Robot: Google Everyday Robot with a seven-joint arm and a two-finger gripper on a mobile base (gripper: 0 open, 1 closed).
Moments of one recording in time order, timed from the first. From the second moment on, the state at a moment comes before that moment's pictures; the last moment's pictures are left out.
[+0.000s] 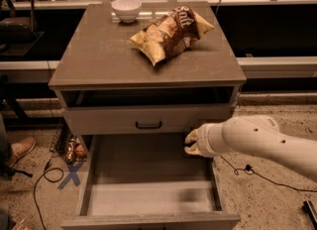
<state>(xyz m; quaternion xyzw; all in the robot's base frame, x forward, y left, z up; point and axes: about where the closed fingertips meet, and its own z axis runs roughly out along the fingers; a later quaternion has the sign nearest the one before) 0.536 -0.109 0.610 -0.69 0.65 -0.01 0.31</state>
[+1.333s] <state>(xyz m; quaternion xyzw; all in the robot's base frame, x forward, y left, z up) 0.543 -0.137 0.811 -0.72 0.57 -0.23 0.33</state>
